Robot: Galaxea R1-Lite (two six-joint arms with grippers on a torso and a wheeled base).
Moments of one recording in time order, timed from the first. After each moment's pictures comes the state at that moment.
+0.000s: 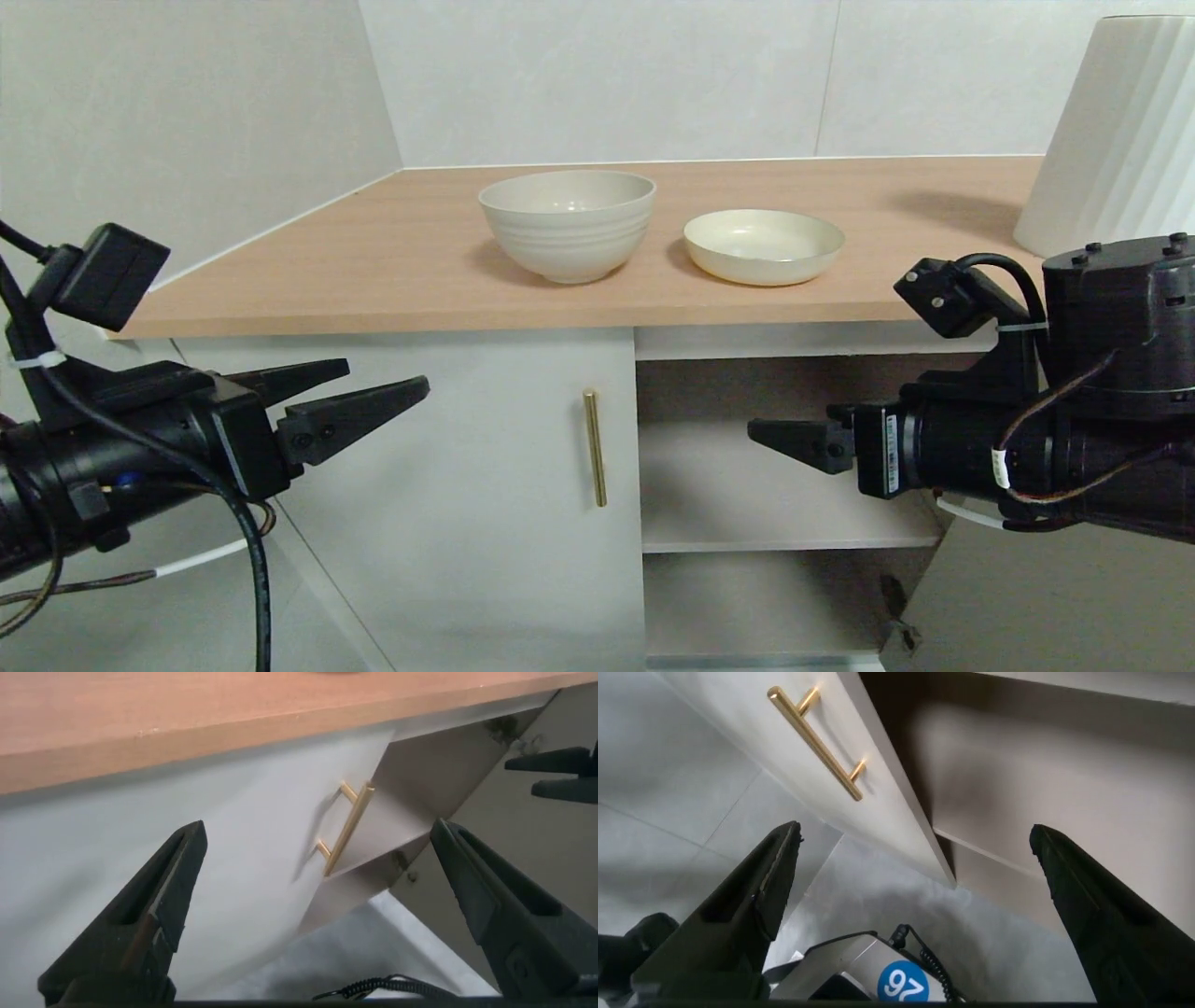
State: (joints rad) left arm -0.25 1.22 -0.64 -0.41 -0.34 -0.15; right arm 0.67 1.49 -0.86 -0.26 0.02 0.28
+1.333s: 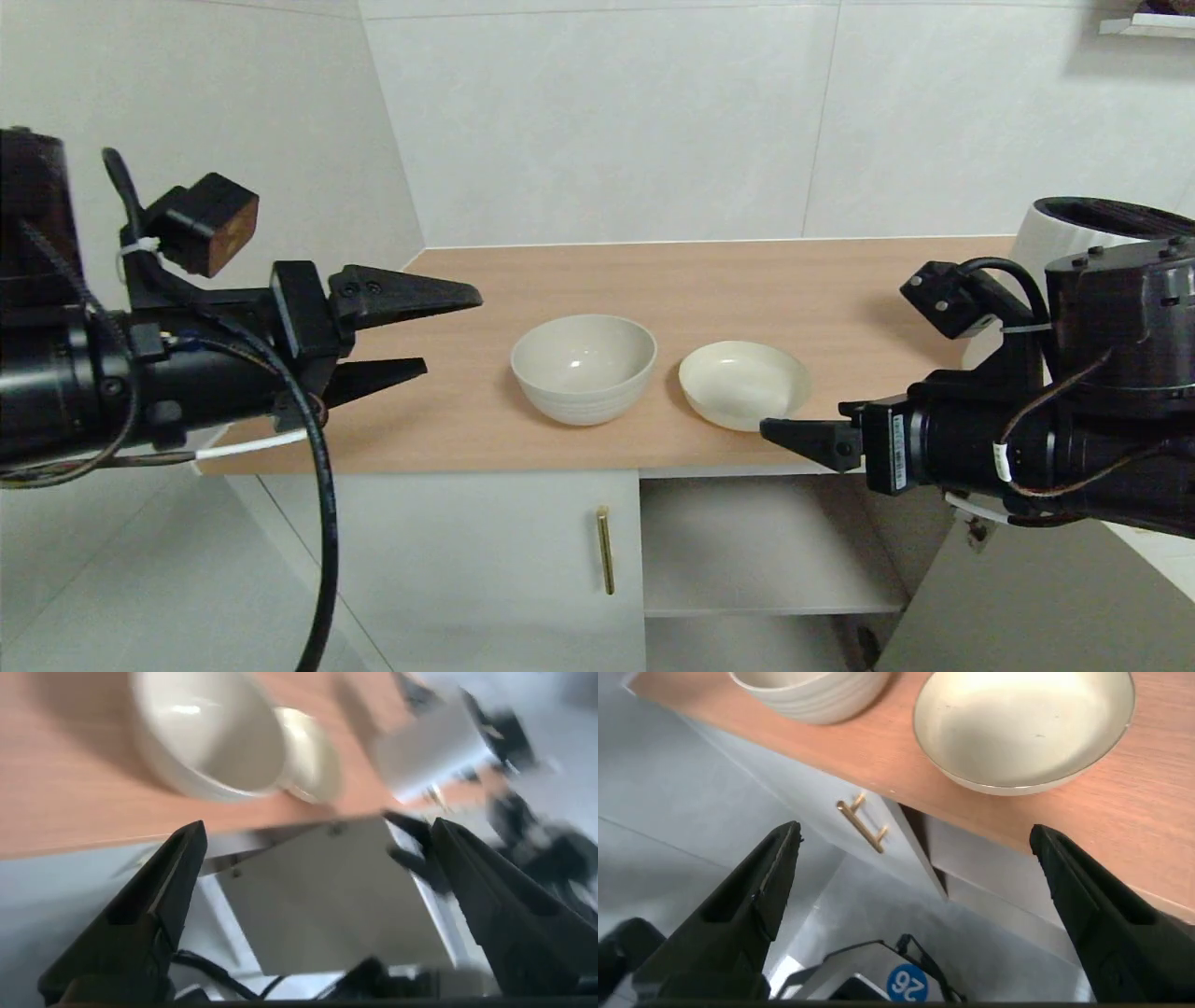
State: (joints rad) left arm -0.32 1.37 -0.96 -0.10 -0.40 -0.72; right arm 0.63 1.49 -0.85 -0.26 0.02 0.24
